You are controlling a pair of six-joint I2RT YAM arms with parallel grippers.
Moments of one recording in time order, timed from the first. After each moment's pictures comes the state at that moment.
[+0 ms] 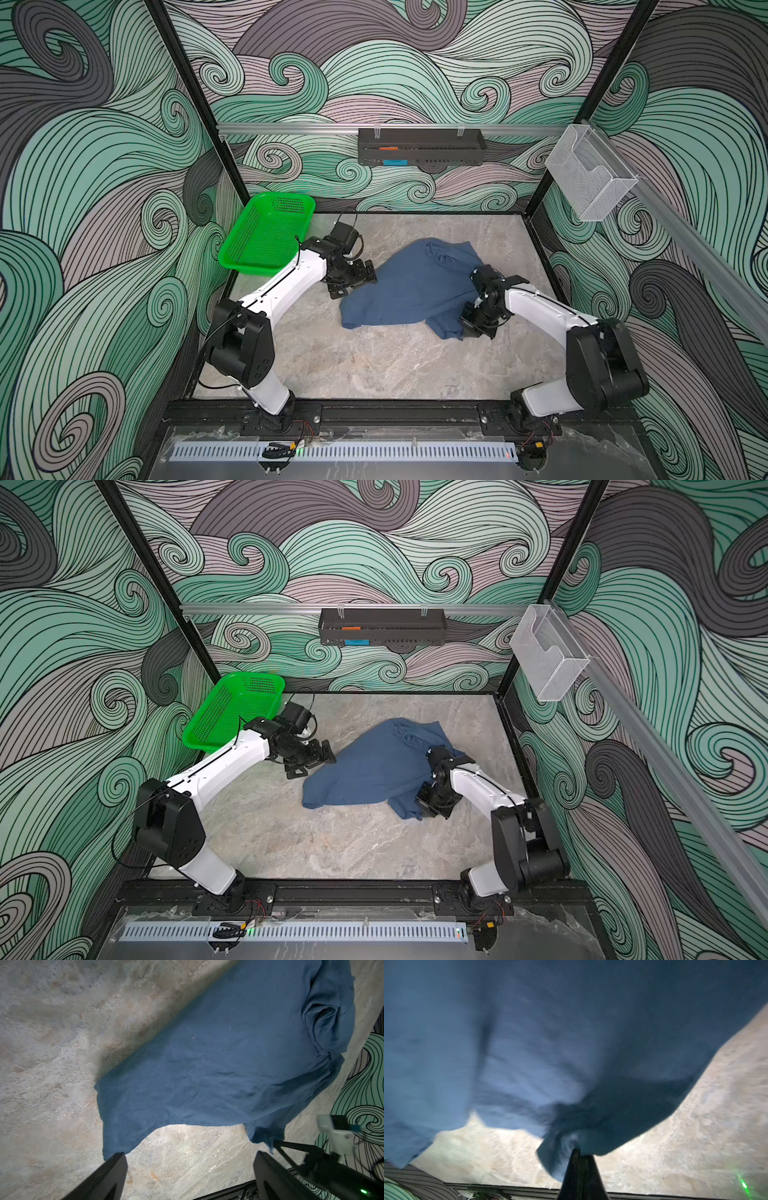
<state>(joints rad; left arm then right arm) -0.44 1.63 1.36 -0.97 0.25 -0.71 0.25 1.43 0.94 -0.97 -0.26 0.80</state>
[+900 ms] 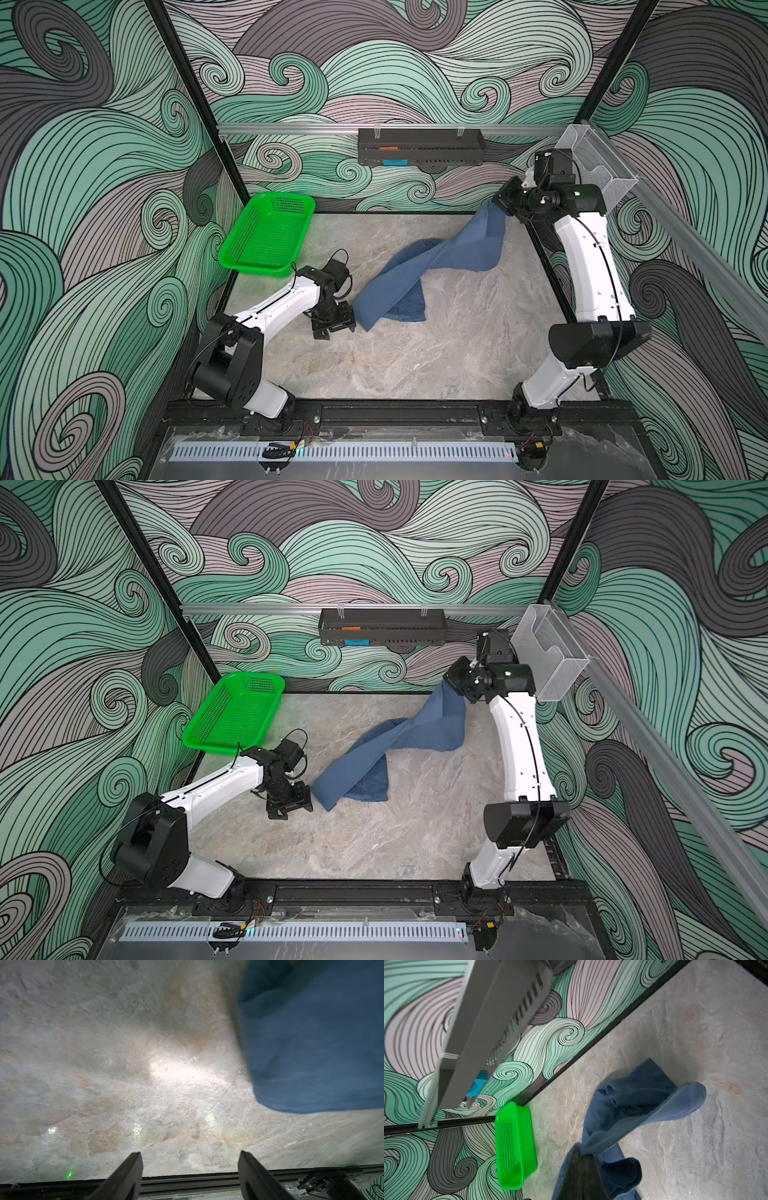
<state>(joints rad) -0.44 1.50 0.98 -1.05 0.21 -0.67 0.02 1.74 2.16 -1.14 -0.18 0.78</state>
